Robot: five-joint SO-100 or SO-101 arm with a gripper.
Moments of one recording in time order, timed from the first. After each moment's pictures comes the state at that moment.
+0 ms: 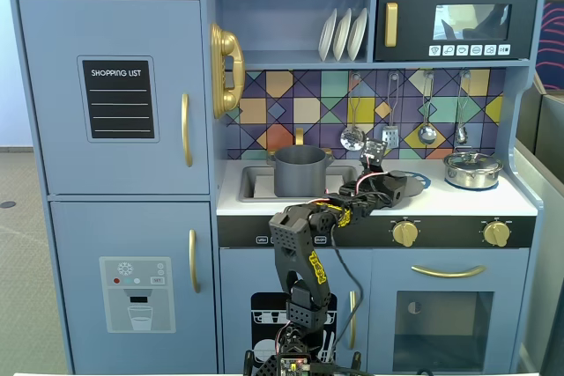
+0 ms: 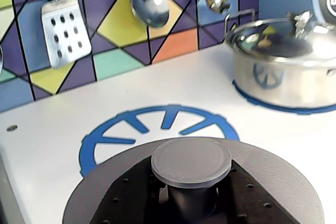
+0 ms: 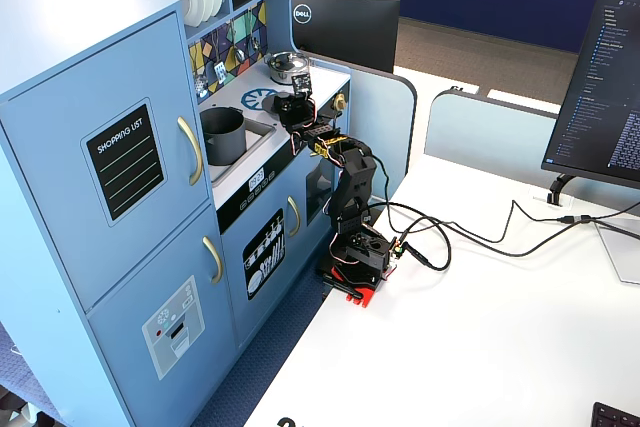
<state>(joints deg) 33.3 107.1 121.3 -20.7 -89.1</state>
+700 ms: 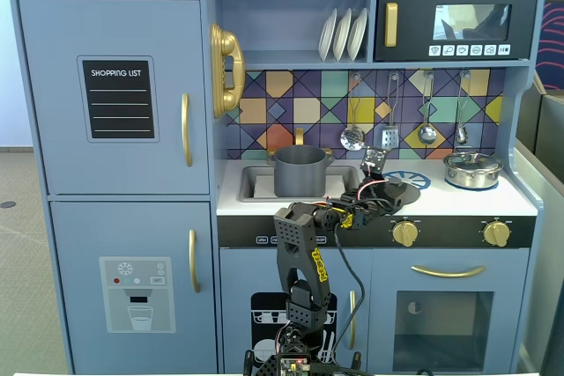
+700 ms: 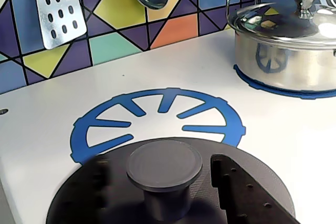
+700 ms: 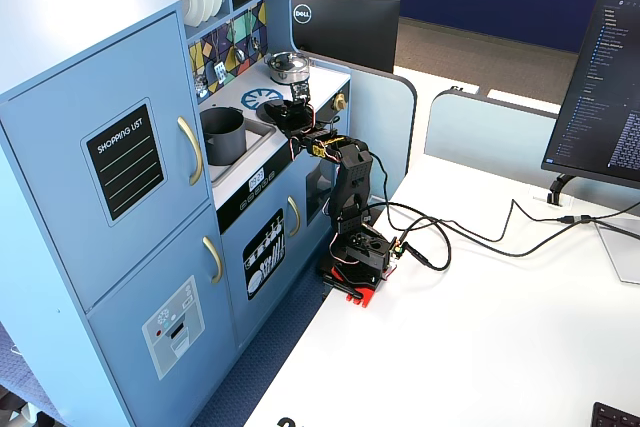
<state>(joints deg) 33.3 102.2 123.7 -27.5 -89.8</state>
